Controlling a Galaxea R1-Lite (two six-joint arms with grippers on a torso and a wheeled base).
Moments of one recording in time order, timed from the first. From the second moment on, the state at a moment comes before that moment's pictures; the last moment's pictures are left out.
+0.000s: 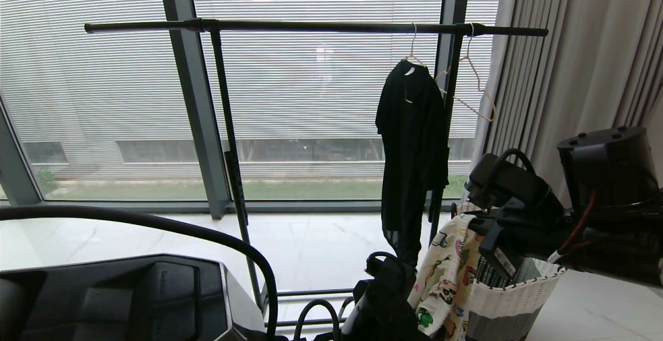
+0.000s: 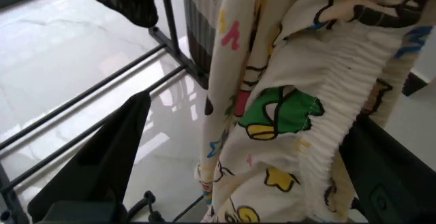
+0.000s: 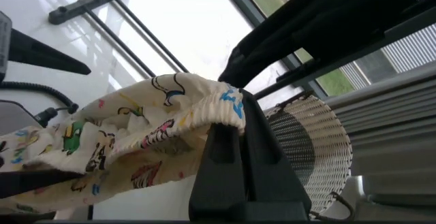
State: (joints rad) left arm -1.04 2.16 -0.75 -0.83 0.22 -0.28; right arm 0.73 1.49 -0.83 -0.12 -0.14 -0.37
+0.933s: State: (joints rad) left arm -1.02 2.28 -0.60 -0.83 0.33 -0.27; right arm 0.78 1.43 -0.81 -0.05 -0.14 -0.28
